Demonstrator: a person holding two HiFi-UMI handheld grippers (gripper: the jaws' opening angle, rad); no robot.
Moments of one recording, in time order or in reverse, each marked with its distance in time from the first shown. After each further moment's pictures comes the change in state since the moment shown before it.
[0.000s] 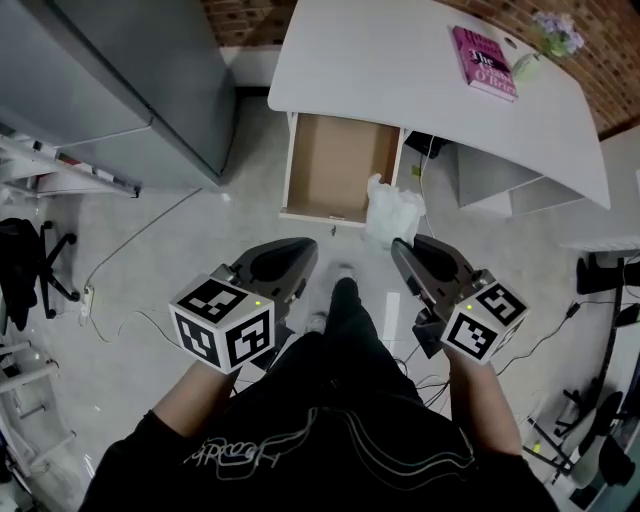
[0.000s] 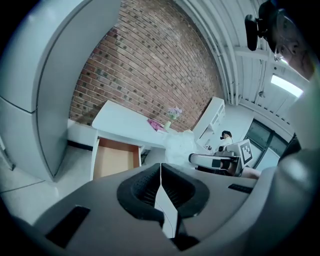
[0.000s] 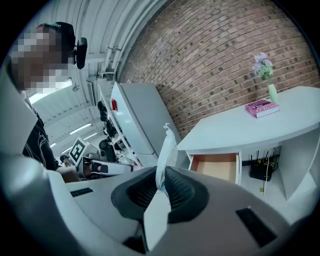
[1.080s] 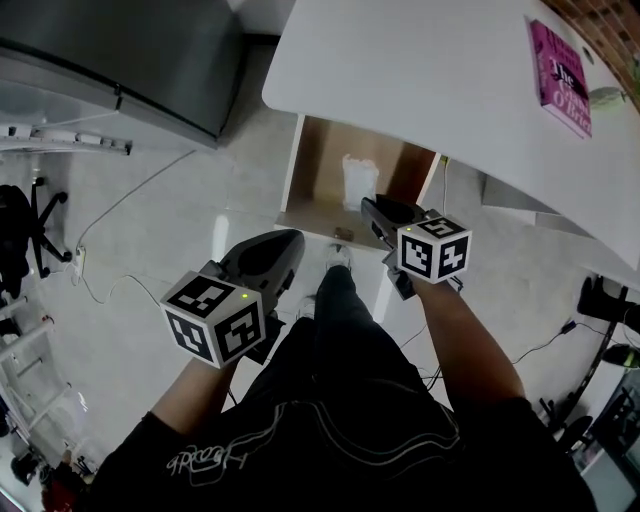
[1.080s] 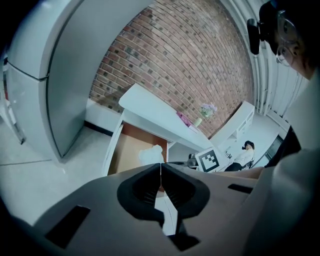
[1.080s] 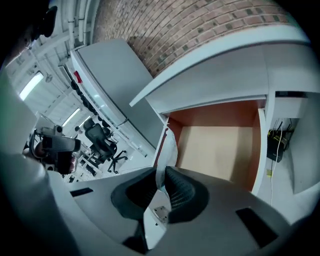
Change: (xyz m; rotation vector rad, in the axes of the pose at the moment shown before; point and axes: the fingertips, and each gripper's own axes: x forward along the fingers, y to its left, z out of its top) left arm 0.117 0.165 -0.001 -0.224 0.073 0.154; right arm 0.233 -0.210 -0.105 0.105 0.394 -0.008
